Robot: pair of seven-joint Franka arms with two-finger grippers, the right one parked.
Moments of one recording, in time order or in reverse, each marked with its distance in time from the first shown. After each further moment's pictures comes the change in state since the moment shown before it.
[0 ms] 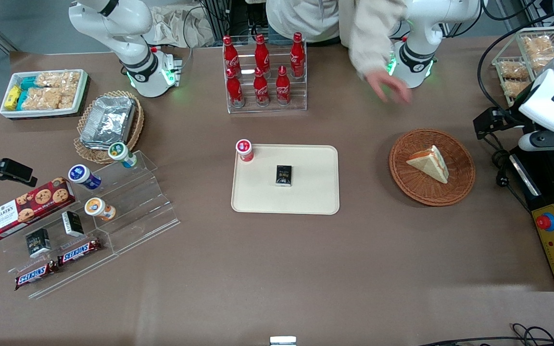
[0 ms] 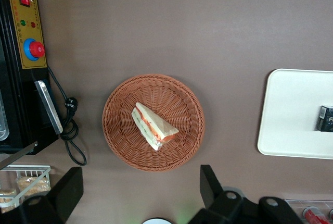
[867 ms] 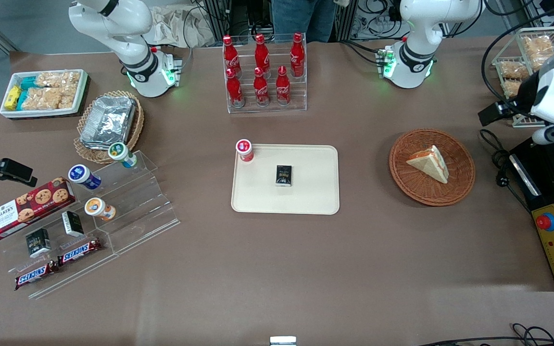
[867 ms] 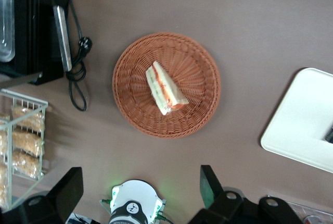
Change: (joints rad) arm 0.043 -0.099 0.003 -0.136 0.001 -0.090 -0.251
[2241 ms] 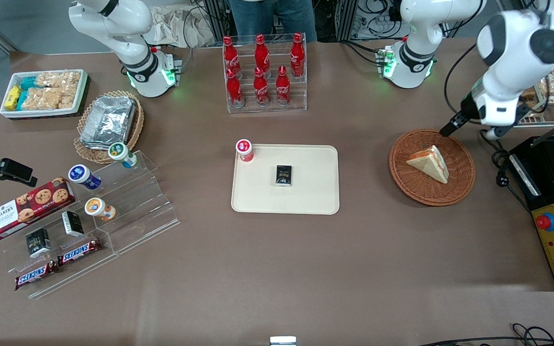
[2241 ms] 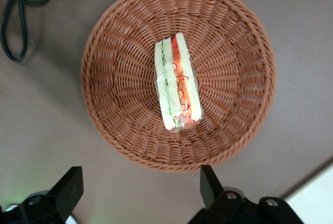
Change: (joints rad) arm 0.072 -0.271 -0.002 -0.915 -0.111 0.757 -0.338
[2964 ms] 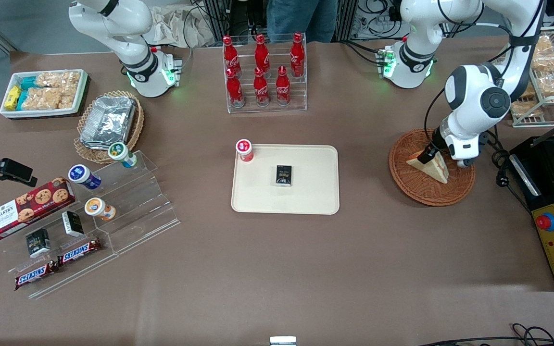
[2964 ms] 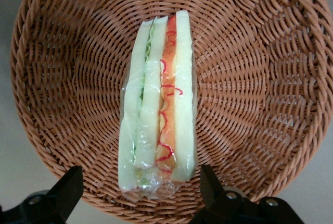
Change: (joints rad) arm -0.006 0.303 -0.047 -0.024 0.000 0.278 -0.194
